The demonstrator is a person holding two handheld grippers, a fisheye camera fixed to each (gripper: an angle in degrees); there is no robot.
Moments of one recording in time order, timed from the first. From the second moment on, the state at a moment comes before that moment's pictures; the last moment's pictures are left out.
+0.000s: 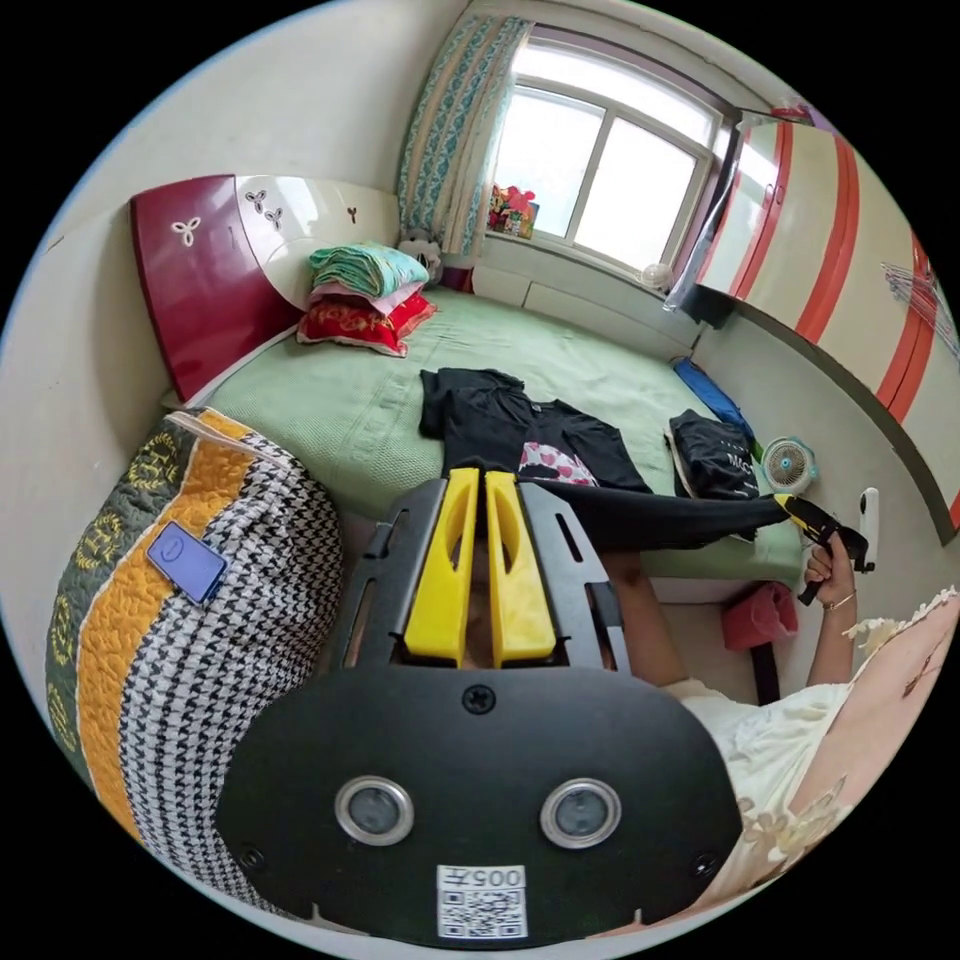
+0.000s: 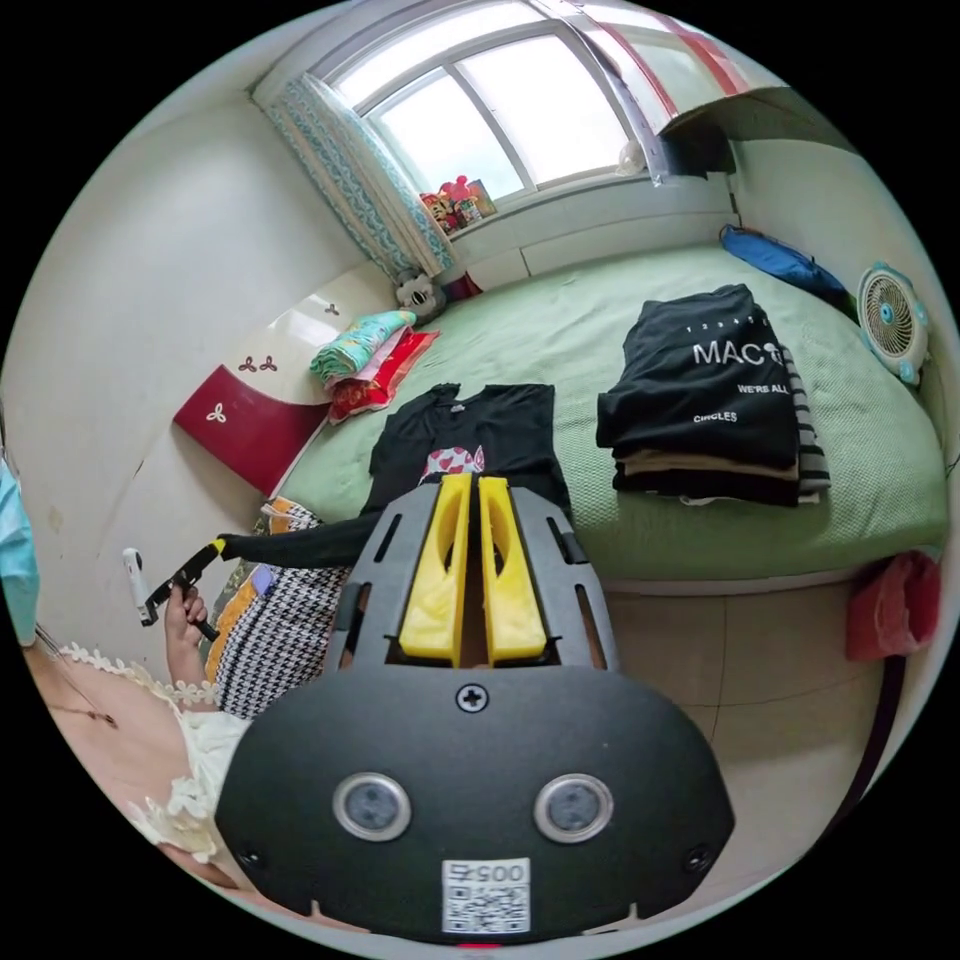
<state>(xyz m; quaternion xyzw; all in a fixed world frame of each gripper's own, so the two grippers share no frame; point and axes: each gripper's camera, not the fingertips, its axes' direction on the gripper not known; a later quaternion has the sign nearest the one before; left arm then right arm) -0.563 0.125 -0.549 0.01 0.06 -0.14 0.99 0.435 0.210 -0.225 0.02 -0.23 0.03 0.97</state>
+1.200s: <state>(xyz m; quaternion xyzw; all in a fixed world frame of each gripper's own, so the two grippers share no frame) -0.555 0.008 -0.003 -0.17 0.16 -0.13 0.96 0.323 0.066 0.092 -0.13 -0.14 -0.08 0.98</state>
